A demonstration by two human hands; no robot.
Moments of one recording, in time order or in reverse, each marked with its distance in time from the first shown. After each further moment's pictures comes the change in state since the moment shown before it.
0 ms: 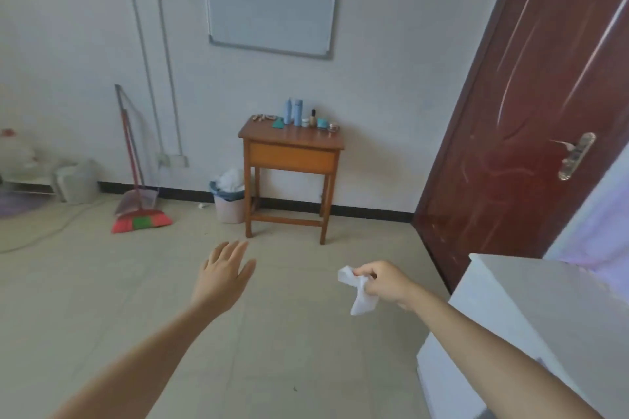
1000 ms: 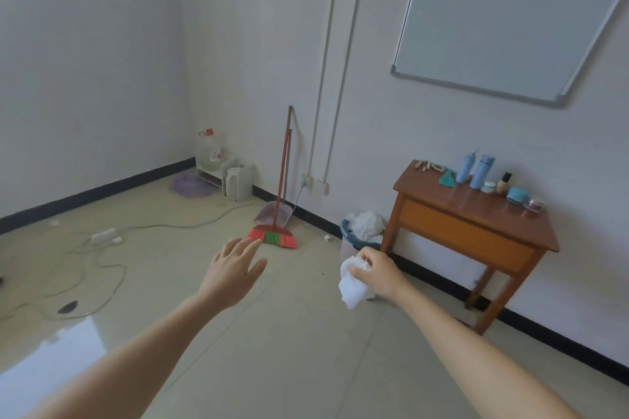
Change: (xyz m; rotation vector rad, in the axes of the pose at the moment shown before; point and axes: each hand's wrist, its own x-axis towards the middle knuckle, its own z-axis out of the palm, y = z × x) left_hand 0.228 -0.269 -0.102 0.228 0.118 -0.390; right_hand 0.407 -0.289 0.114 -0.052 -0.213 -0.489
